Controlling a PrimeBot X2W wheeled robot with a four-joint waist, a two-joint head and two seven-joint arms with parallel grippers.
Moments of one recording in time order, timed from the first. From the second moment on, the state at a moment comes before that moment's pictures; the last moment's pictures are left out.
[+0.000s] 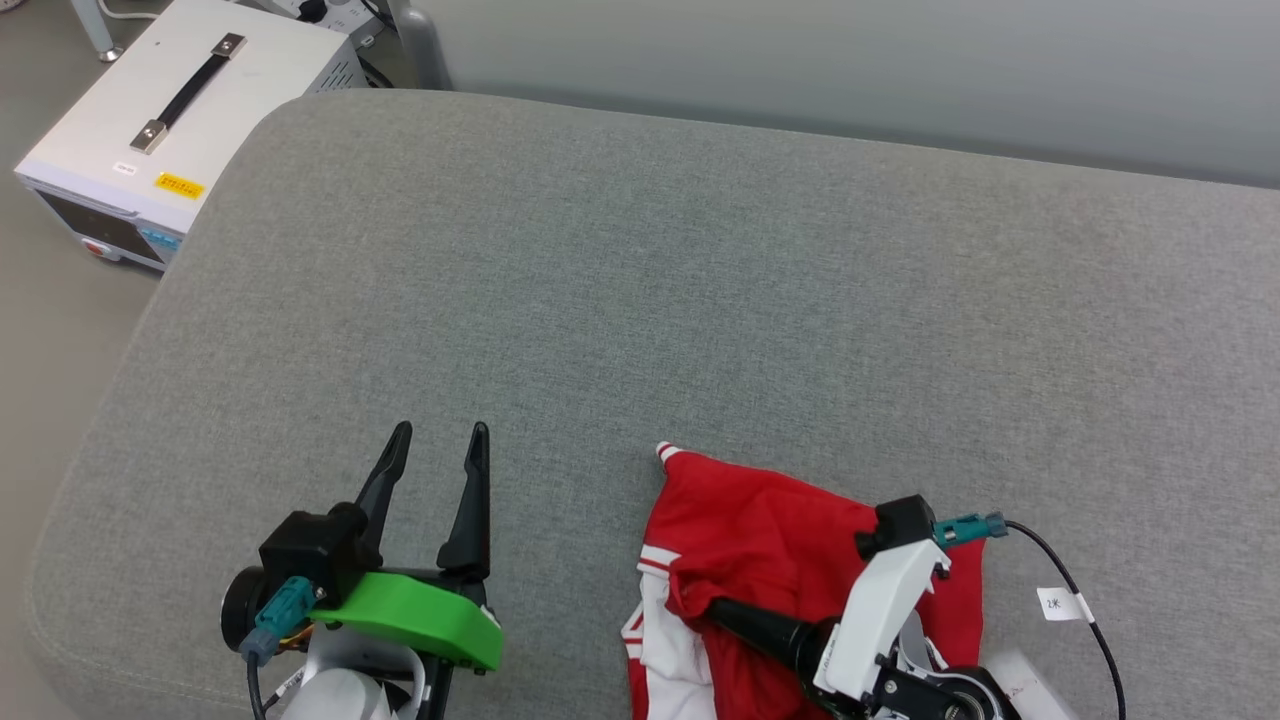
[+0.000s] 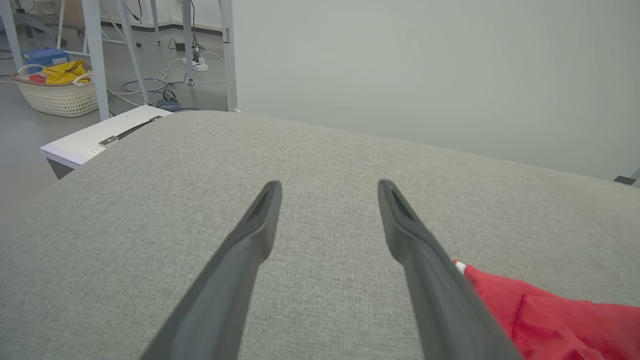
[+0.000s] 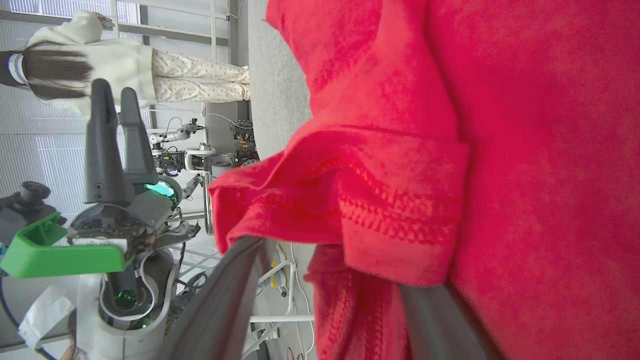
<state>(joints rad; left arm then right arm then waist) -0.08 0.24 -0.31 0.06 -0.45 0.08 -0.25 -0.17 -0.05 0.38 0.32 1.22 0.13 0.57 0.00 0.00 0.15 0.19</state>
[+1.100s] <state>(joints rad) -0.04 0.28 -0.27 0.06 -0.46 0.11 -0.25 -0.08 -0.22 -0.05 0.03 0.38 0.13 0.02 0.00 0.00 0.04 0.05</state>
